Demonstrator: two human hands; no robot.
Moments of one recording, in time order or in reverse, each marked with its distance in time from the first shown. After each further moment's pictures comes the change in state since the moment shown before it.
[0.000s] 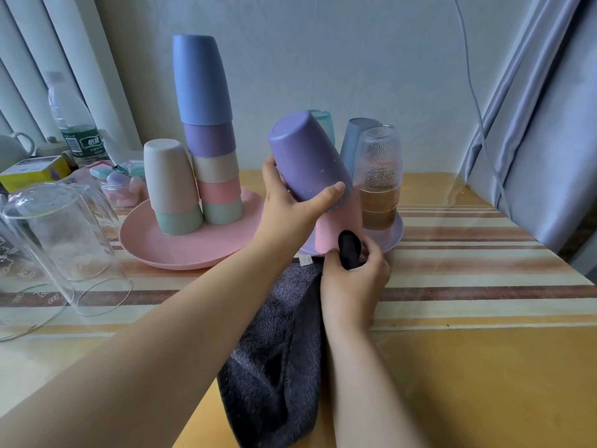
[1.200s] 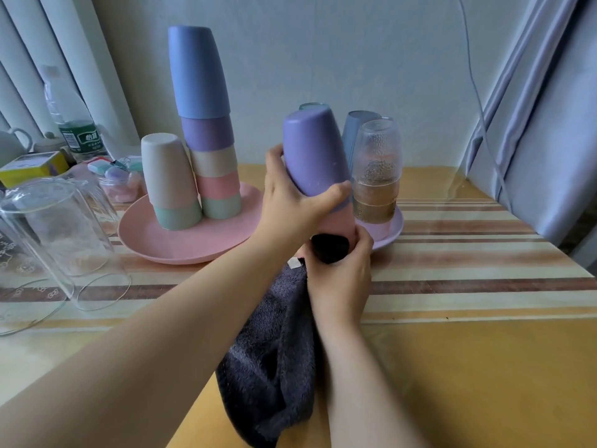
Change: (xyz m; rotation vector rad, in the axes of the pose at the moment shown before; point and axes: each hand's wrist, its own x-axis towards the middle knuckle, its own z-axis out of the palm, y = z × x) left_hand -0.008 0.010 0.002 0.225 0.016 0.106; right_hand -0.009 0.005 0.000 -0.124 -0.149 -0.129
